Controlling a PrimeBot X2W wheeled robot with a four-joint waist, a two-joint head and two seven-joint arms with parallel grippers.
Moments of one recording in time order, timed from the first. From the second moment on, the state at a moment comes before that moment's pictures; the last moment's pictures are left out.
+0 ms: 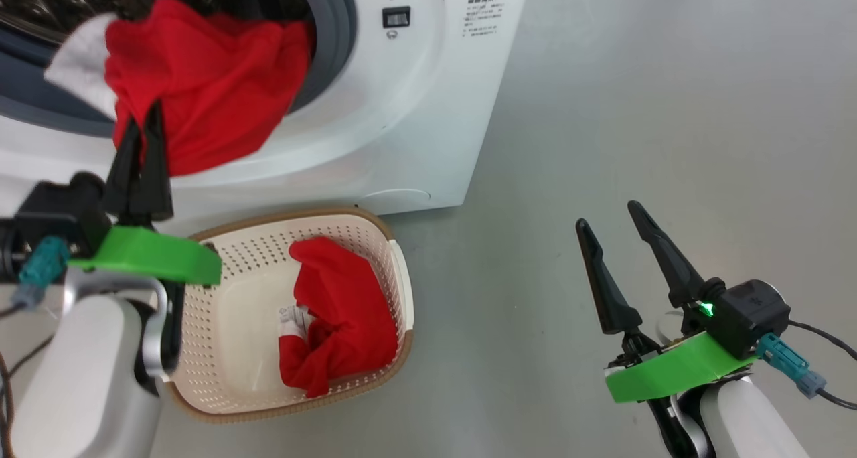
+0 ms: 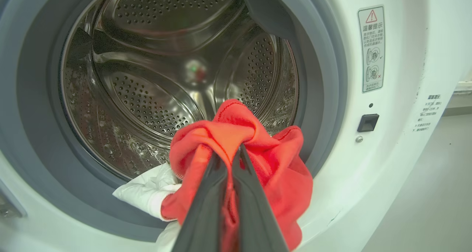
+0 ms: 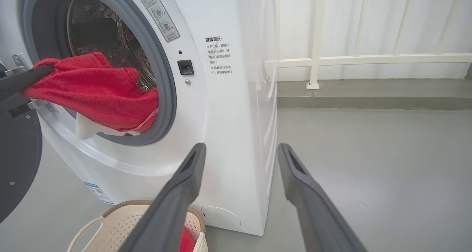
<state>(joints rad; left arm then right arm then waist) -0.61 0.27 -0.20 0.35 -0.36 0.11 -0.25 -0.18 -0.05 0.15 0.11 0.29 0.12 -0.26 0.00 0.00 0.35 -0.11</state>
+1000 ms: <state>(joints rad) -0.28 0.27 -0.24 -0.02 -0.35 0.25 -0.11 -0.13 -0.05 0.12 0.09 0.29 0.12 -0.26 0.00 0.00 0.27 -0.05</state>
